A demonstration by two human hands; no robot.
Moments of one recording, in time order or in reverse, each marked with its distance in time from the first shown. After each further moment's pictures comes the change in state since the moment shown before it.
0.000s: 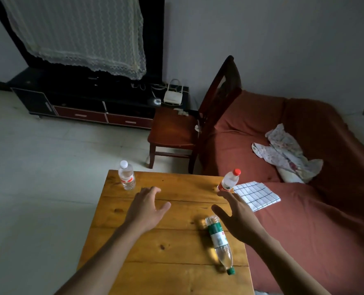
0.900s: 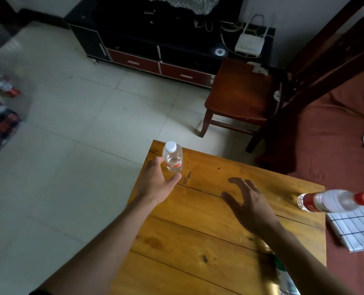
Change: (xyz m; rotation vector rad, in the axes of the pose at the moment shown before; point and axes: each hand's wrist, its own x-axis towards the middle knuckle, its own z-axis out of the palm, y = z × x) left_hand 0.148 -0.157 0.021 -0.096 0.165 -0.390; right_hand 0.199 -0.026 0.166 0.035 -0.329 -0.103
